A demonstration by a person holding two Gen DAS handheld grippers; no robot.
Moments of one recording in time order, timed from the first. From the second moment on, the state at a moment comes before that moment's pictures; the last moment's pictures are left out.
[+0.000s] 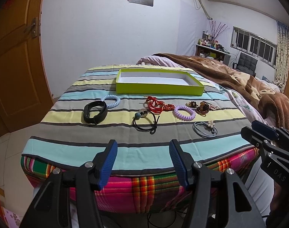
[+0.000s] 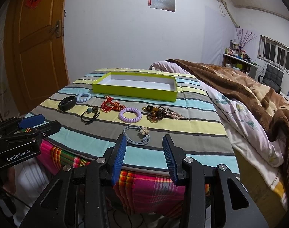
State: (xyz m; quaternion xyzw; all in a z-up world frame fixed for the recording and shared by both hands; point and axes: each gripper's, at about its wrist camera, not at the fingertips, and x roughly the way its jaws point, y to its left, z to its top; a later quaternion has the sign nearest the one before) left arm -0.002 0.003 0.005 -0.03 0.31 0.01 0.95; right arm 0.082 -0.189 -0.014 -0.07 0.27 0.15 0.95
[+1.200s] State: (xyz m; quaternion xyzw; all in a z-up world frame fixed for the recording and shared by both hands) left arm -0.003 0.006 0.009 -0.03 0.31 0.02 0.95; right arm 0.081 -0.189 -0.013 -0.07 0.27 0.15 0.95
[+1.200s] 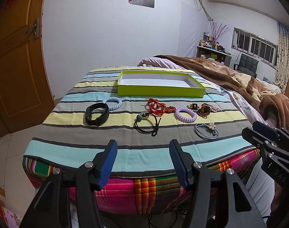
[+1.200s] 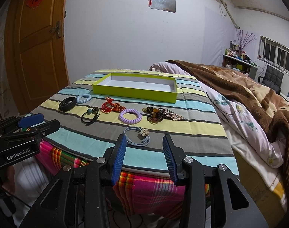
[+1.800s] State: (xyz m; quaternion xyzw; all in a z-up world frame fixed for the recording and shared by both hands) left arm 0.002 0.007 0.006 -0.04 0.31 0.01 0.95; right arm 0.086 -0.190 -0.012 -0.07 0.27 0.15 0.95
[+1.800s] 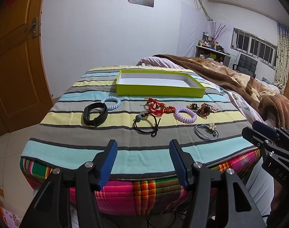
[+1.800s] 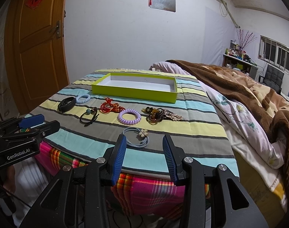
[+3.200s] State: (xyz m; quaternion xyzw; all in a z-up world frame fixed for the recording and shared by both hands) left arm 0.124 0.028 -0.035 -0.02 0.39 0.02 0.92; right arm 0.249 -0.185 -0.055 -0.01 0.41 0.17 0.89
